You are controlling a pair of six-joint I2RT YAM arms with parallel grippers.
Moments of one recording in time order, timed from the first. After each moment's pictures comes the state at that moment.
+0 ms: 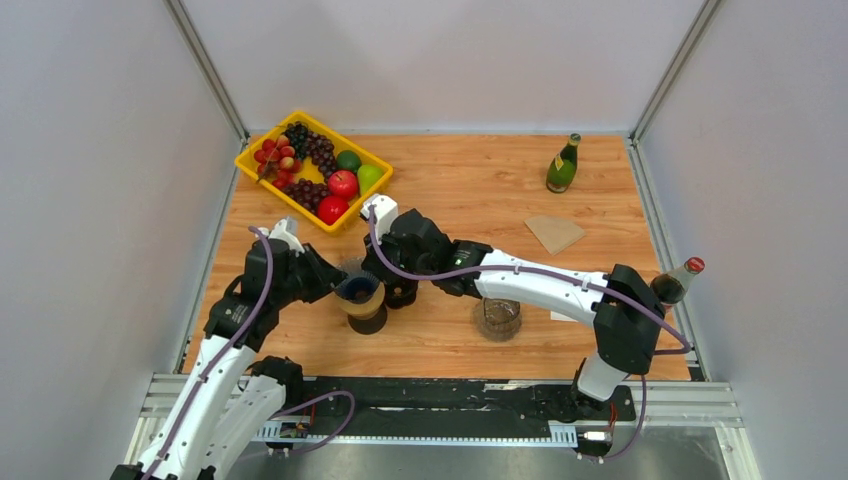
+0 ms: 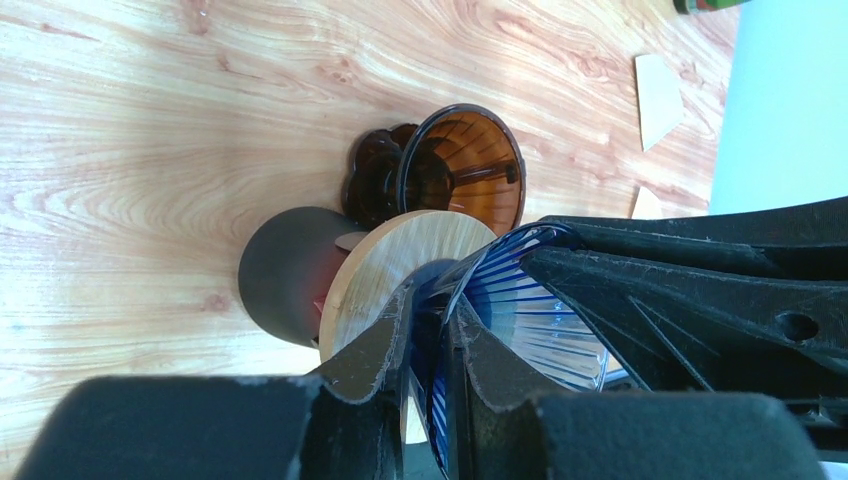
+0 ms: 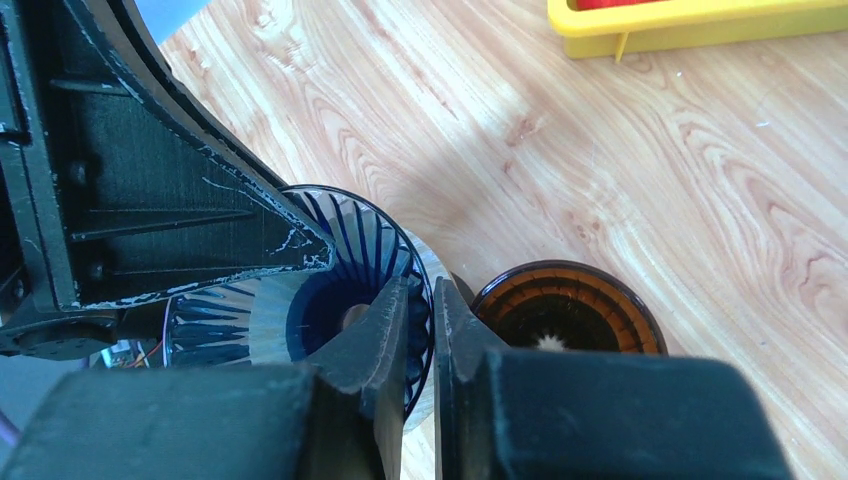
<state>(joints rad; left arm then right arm) -0.27 0.66 0.69 -0.69 0.17 -0.76 1.07 1.67 1.29 -0.11 -0.03 0.27</state>
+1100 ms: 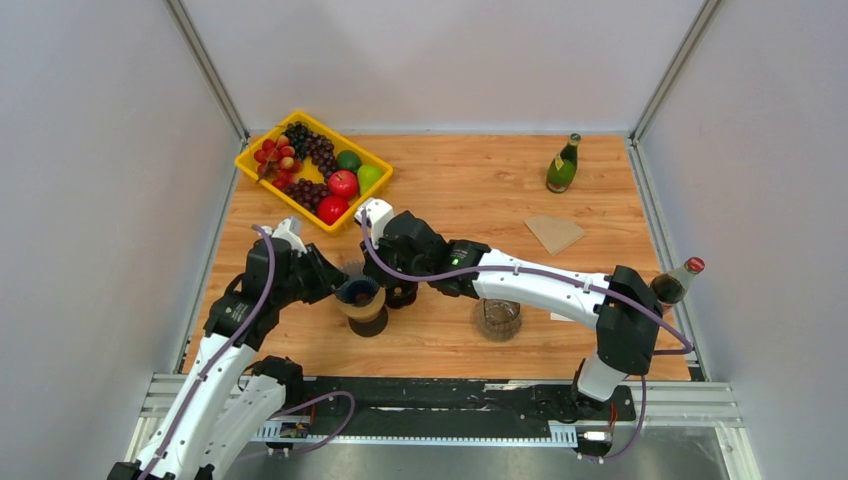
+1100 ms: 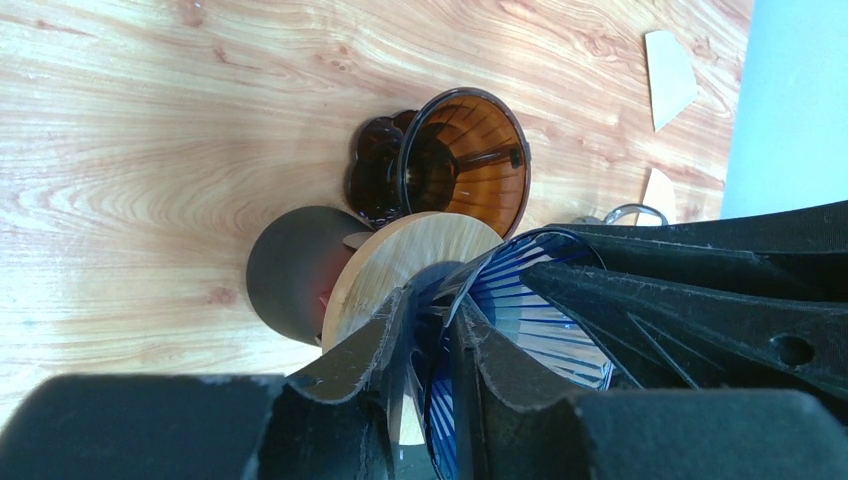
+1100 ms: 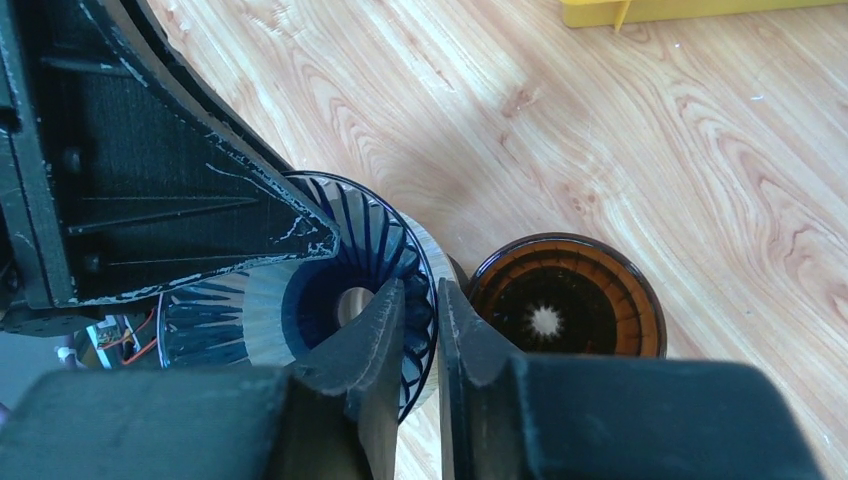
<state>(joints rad) -0.29 0.65 0.70 -0.70 0.17 -0.73 1.10 1.67 1.34 -0.19 0.02 0.24</state>
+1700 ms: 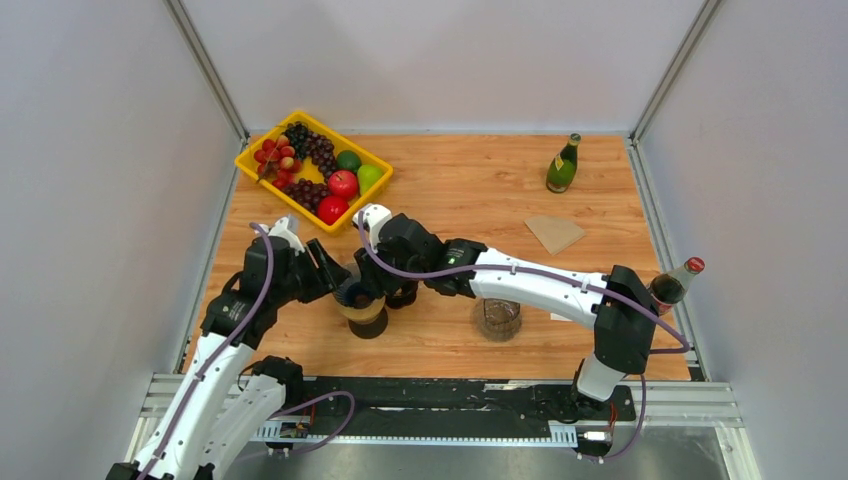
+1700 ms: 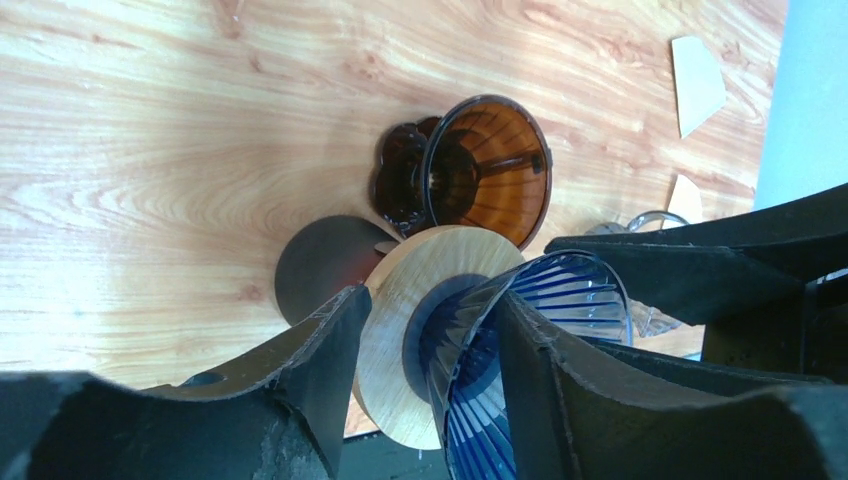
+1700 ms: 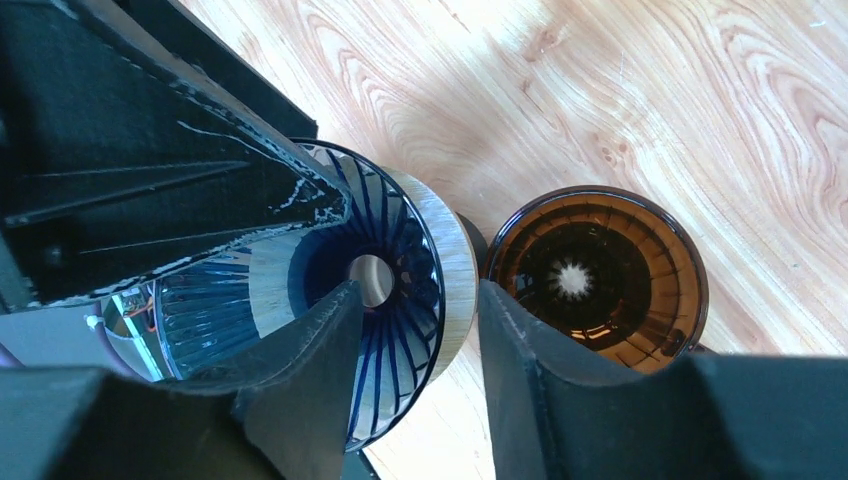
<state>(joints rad) -0.29 0.66 0.73 -0.74 0.14 -0.70 1.11 1.68 1.38 -0.31 -0.01 0.30</state>
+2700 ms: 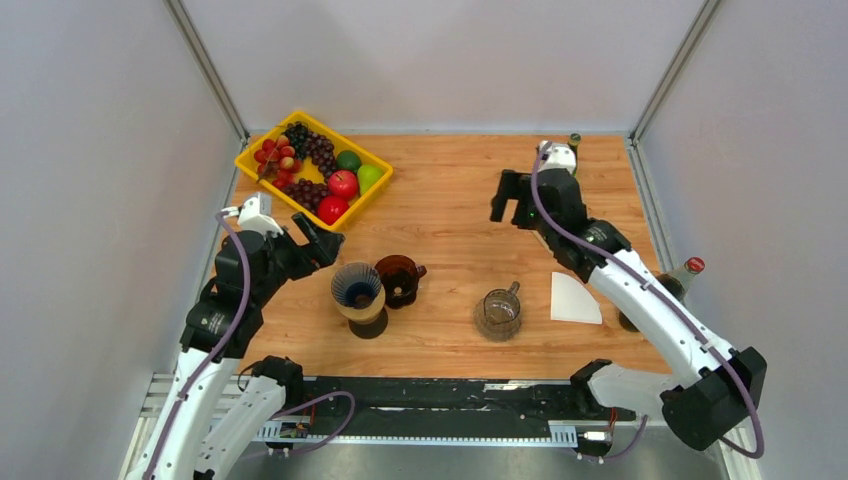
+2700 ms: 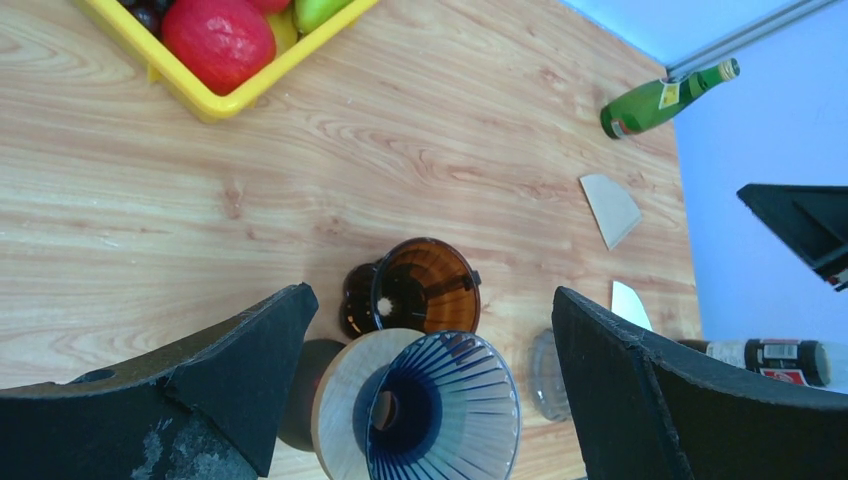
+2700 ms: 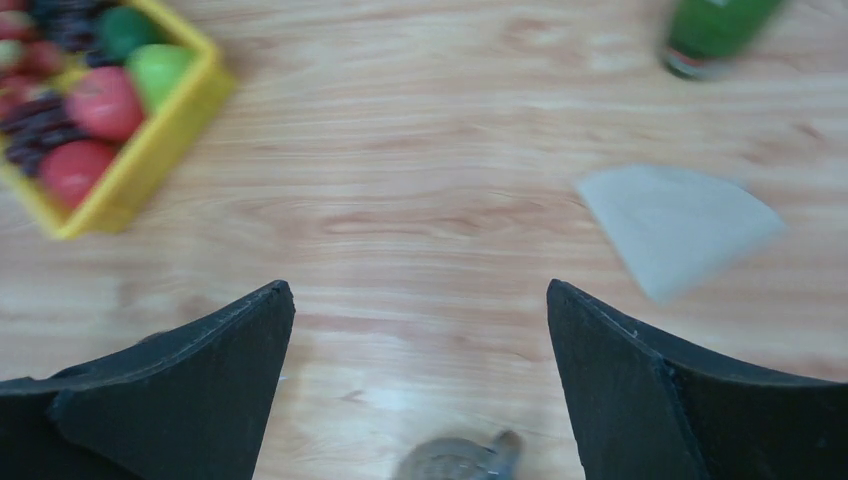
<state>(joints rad) -0.29 0.61 0.87 -0.63 0.01 -0.65 0.60 1.17 1.13 -0.41 0.30 0.42</state>
